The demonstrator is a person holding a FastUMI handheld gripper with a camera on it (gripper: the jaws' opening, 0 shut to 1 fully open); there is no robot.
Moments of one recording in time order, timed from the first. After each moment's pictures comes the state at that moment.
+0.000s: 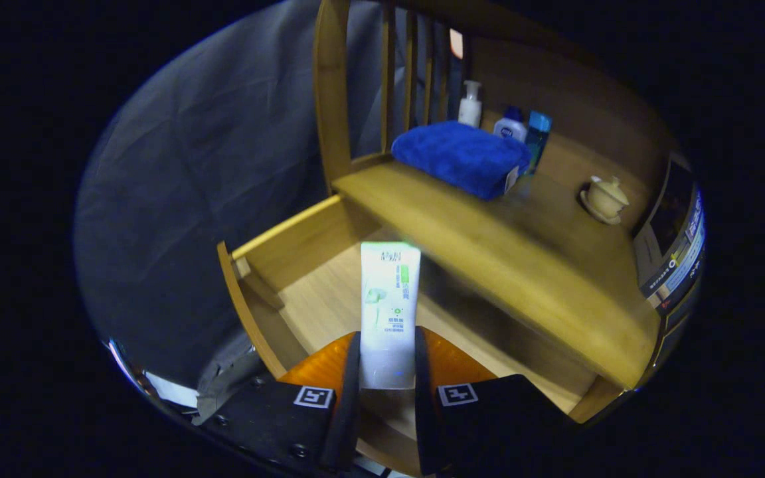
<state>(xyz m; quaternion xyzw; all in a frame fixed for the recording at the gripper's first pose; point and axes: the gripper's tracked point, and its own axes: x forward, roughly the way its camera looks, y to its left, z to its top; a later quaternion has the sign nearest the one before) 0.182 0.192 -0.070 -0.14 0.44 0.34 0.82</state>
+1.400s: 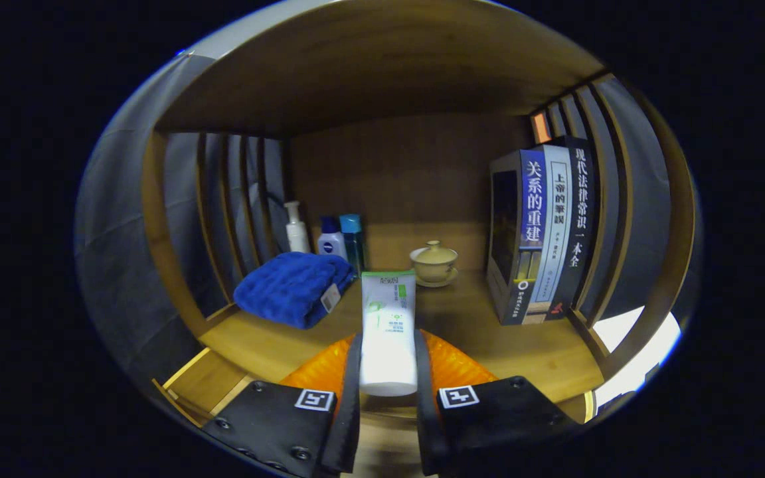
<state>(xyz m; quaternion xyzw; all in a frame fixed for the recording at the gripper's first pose) 0.385 0.049 0.058 -0.02 0.26 0.07 0.96</state>
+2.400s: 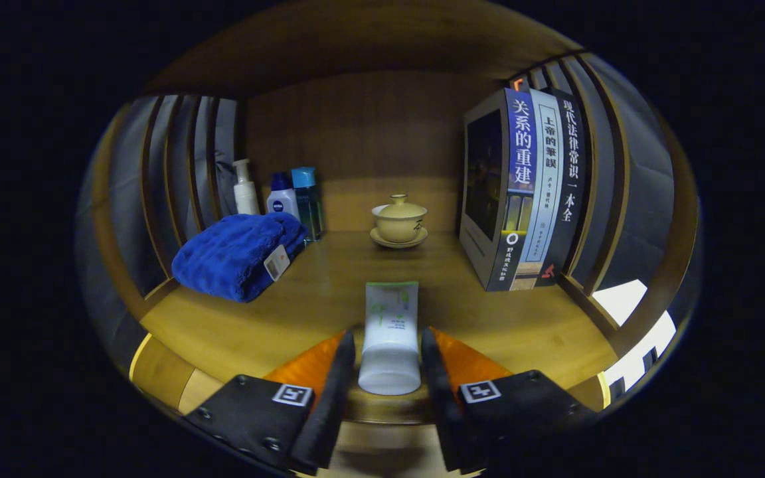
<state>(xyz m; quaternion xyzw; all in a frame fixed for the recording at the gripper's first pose) 0.394 0.029 0.000 -0.05 0.30 0.01 0.95</state>
